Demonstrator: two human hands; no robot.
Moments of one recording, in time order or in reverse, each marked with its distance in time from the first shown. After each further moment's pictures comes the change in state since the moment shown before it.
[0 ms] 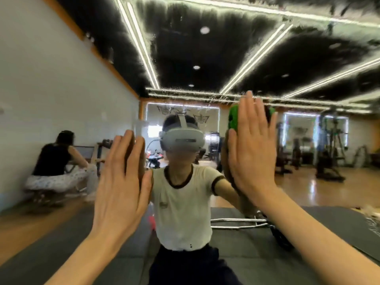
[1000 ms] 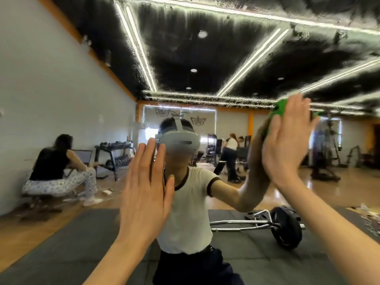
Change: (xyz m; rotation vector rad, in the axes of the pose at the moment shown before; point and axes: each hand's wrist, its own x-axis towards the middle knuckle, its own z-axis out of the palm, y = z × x) left_hand 0.000 -0.008 0.010 0.023 0.066 0.069; right_hand 0.030 0.009 -0.008 -0.022 0.135 0.328
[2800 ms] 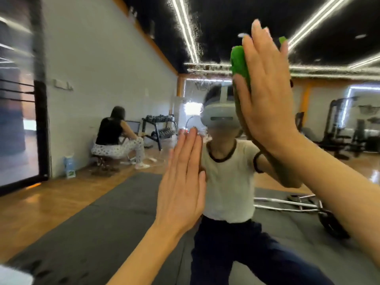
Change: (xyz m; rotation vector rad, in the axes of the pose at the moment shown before) left_hand -0.054 -0.020 -0.029 -0.139 -0.100 -0.037; right_hand -0.034 -0.120 0.040 0.223 -0.147 -0.536
